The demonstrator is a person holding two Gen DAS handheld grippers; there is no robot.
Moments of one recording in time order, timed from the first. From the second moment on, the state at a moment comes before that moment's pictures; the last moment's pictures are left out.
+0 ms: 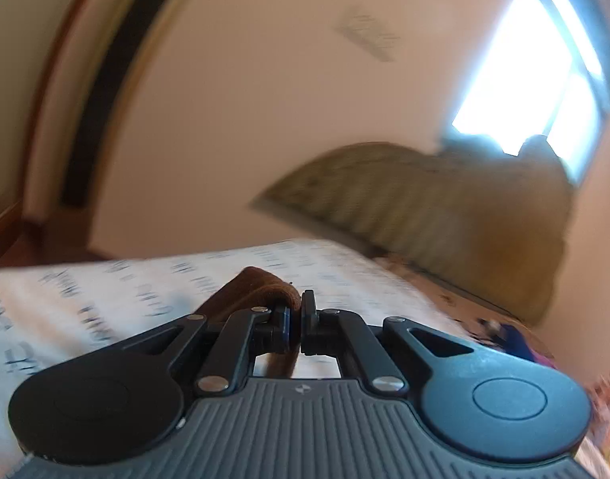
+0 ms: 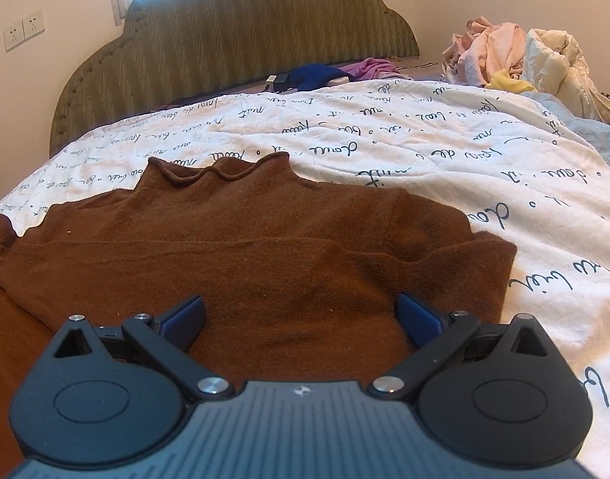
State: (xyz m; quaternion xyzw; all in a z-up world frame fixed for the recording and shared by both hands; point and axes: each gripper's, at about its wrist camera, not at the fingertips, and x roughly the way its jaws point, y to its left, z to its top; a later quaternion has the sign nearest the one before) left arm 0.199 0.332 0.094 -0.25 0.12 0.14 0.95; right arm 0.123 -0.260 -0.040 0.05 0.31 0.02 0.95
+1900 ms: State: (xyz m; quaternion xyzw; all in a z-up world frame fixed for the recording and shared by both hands) left arm 0.012 0.088 0.001 -0.23 0.28 -0.20 0.91; right arm 0.136 -0.277 -0.012 0.26 0.41 0.07 0.87
